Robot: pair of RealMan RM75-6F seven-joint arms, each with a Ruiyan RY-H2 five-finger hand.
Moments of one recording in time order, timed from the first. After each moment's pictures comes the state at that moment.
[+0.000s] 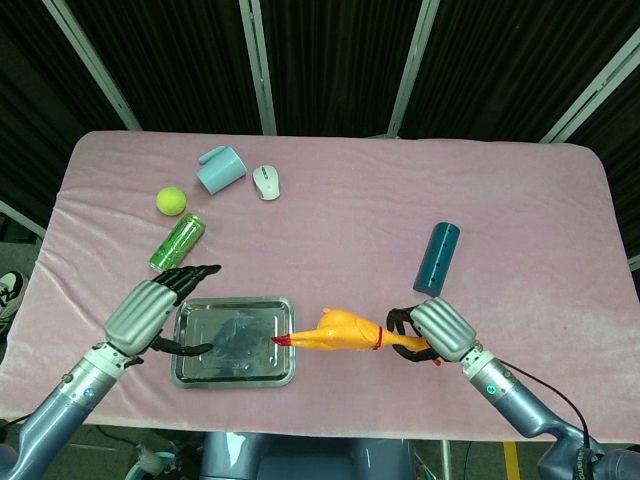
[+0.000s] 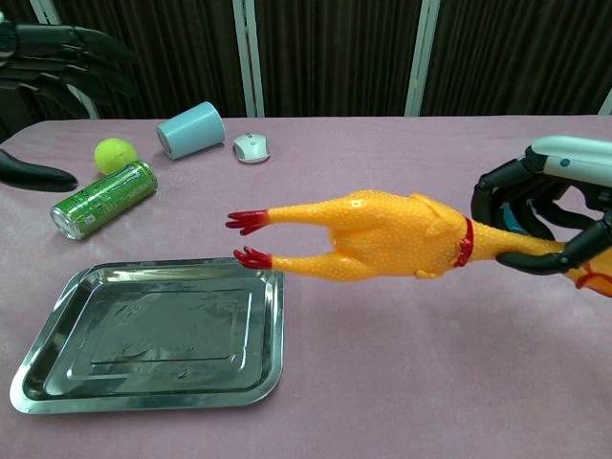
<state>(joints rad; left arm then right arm) -0.46 -1.06 -0.13 -2.02 1.51 1.09 -0.02 0.55 -1.27 0.01 -1.61 -1.66 1.10 0.25</state>
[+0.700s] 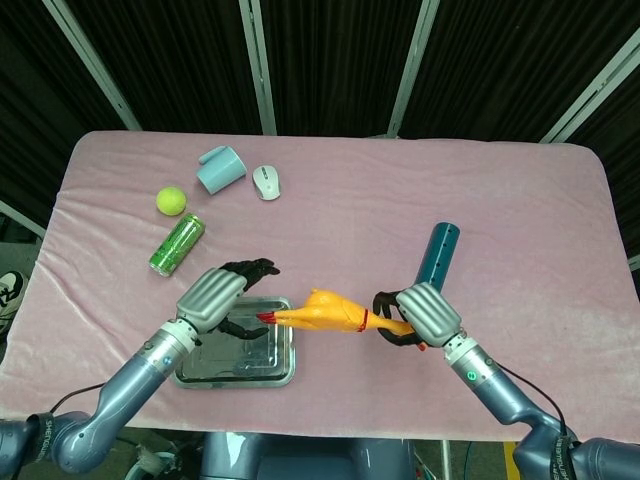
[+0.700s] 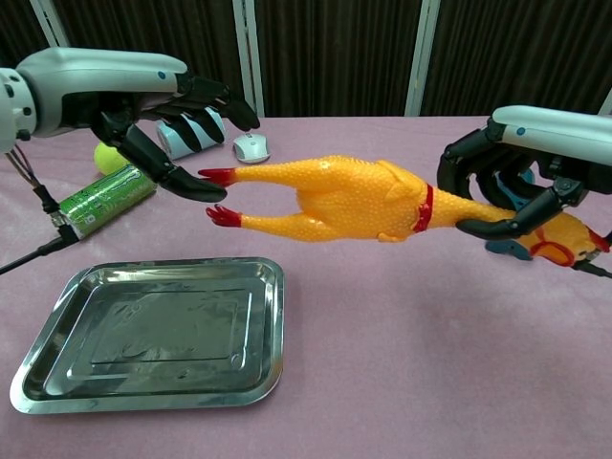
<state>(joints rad) -0.78 -1.24 -0.23 -2.07 0.89 0.94 0.40 0.59 -1.31 0.09 -1.67 -1.53 1.06 0.13</state>
